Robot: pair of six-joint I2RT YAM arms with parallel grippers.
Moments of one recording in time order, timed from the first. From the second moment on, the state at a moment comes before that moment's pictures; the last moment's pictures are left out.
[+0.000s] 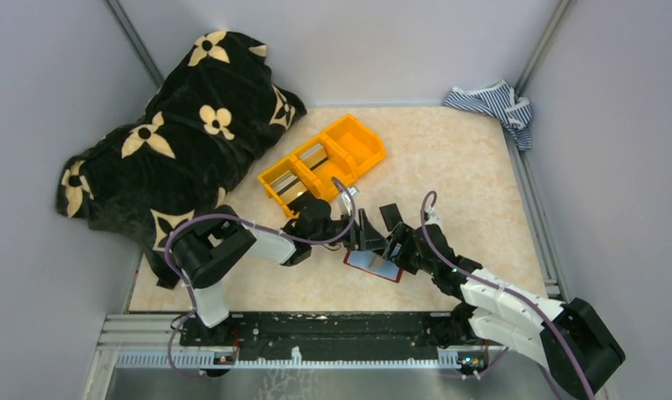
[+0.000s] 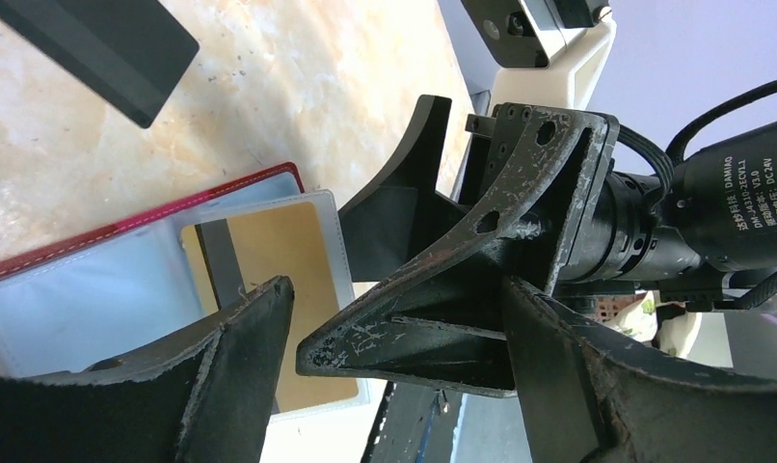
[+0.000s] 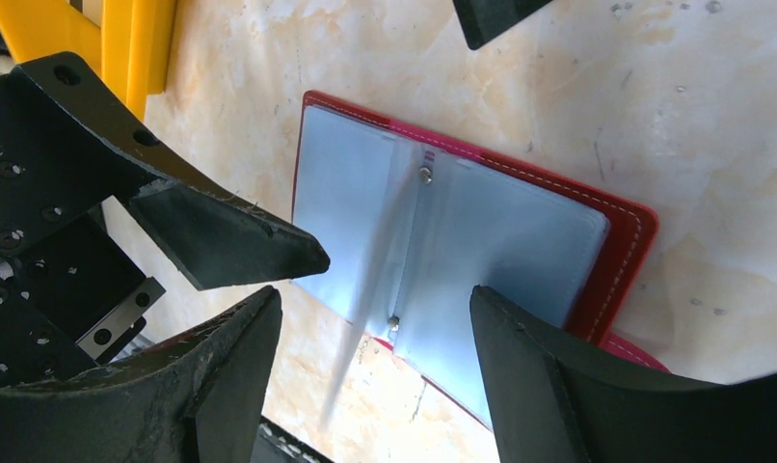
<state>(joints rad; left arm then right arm) -0.90 1.82 0.68 0.91 0.47 -0.97 0.65 0.92 0.22 0.06 0.00 1.03</state>
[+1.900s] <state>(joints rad) -0.87 1.86 0.82 0.52 0.56 -0.78 0.64 0.79 0.21 -0.22 0.17 0.97</state>
